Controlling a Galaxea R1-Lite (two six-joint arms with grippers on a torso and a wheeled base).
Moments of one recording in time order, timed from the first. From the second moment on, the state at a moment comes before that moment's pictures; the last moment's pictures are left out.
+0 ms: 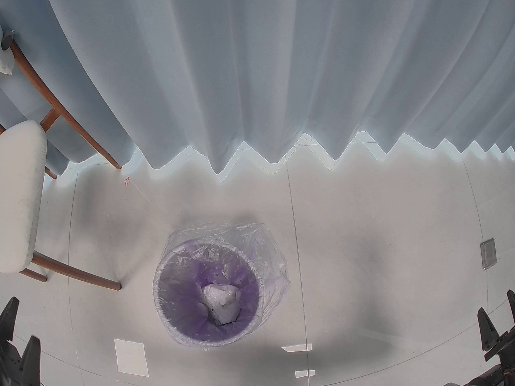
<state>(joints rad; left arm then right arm) -0.02 0.08 -0.06 -0.36 -0.37 -0.34 -0.11 0.19 -0.02 -0.11 0.13 0.04</state>
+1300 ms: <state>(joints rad) 0.05 0.09 -0.02 0.01 0.08 -0.12 0.01 0.03 -0.02 -0.04 0.66 0.09</state>
